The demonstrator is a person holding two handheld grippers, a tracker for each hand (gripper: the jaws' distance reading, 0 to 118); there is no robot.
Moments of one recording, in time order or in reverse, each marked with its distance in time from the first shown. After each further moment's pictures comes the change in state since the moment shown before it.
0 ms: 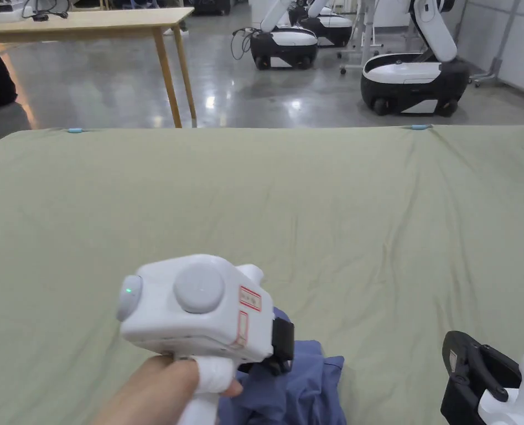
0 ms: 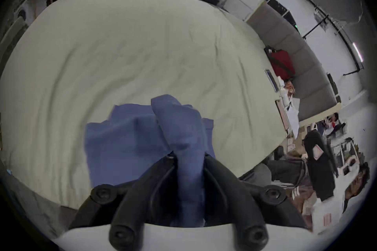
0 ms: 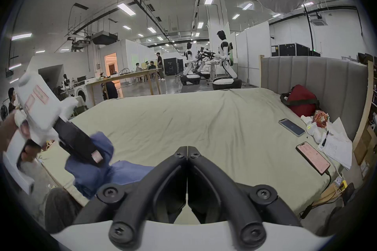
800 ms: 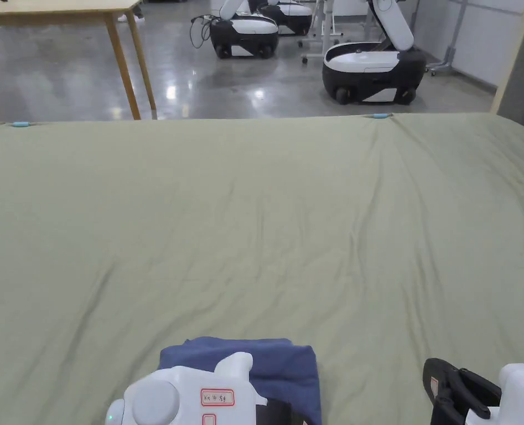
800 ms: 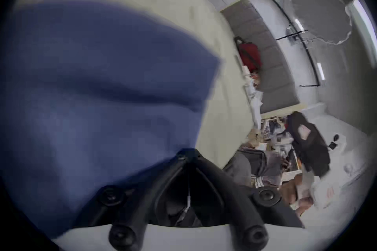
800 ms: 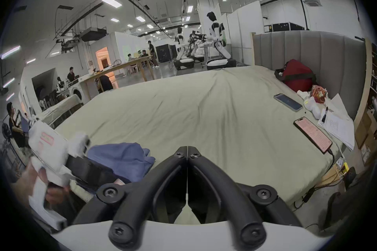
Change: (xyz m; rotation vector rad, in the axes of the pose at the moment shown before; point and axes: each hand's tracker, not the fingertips) left arm -0.052 -0.063 -0.096 -0.087 -0.428 0.125; right arm 0.019 -0.015 -0.012 -0.165 0.001 -0.030
